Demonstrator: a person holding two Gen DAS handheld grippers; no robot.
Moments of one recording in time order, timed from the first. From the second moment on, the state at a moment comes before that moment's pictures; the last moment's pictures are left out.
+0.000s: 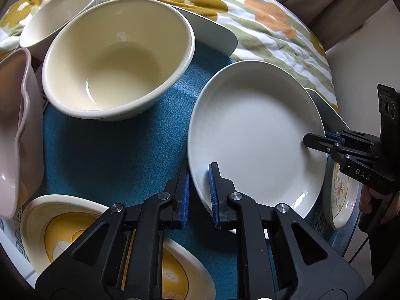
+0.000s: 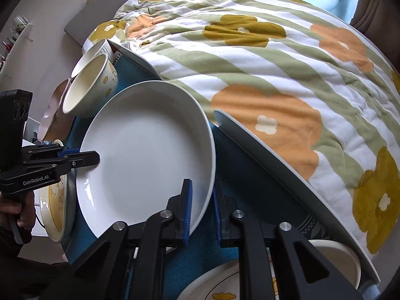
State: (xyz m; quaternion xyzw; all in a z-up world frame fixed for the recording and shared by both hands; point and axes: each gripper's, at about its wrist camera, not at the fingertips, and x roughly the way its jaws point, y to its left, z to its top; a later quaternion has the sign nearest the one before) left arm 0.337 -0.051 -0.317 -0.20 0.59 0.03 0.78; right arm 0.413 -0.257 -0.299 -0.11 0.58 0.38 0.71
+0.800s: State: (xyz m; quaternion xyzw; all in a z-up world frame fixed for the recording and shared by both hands) left arm 0.298 -0.035 -0.248 -0.16 0.55 0.01 0.82; right arm 0.378 -0.253 -0.237 -0.10 0.55 0.38 0.74
